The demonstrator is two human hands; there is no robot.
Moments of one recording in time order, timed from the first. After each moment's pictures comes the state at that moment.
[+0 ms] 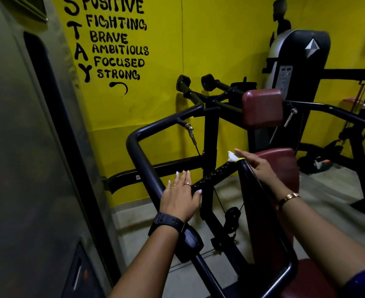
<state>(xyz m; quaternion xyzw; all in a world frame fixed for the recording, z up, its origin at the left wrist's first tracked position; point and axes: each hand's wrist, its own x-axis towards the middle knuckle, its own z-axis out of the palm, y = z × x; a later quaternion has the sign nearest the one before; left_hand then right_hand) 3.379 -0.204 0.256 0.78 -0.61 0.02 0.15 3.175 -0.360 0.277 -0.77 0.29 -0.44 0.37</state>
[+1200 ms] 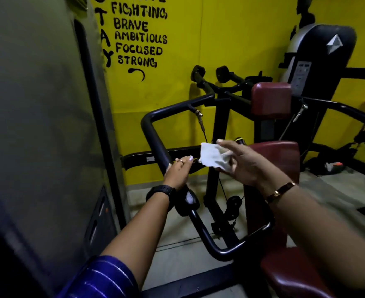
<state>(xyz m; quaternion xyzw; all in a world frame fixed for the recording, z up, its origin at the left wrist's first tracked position) 3.366 -0.165 0.259 0.71 -0.46 -0.24 0.48 3.192 -0.213 0.342 -0.53 0.25 -0.30 0.75</state>
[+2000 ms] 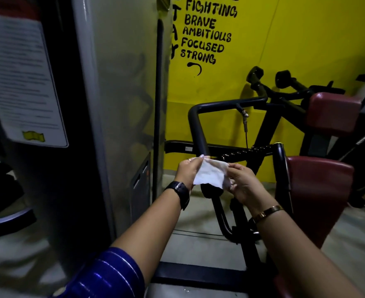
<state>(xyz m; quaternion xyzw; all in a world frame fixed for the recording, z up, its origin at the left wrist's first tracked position) 3.341 -0.081 0.258 0.52 -0.18 -0.33 0.77 3.226 -0.163 0.283 -0.55 0.32 -0.28 0.72</state>
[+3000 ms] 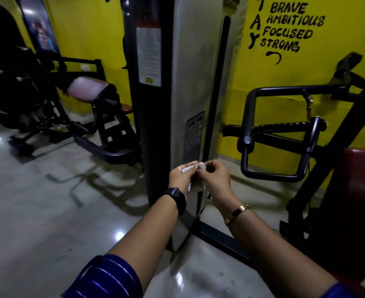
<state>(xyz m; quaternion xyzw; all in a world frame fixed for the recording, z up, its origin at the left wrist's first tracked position) 3.145 0.111 0.218 0.53 0.03 -0.15 0.84 3.105 0.029 0.228 -0.75 0.17 -0.20 0.61</state>
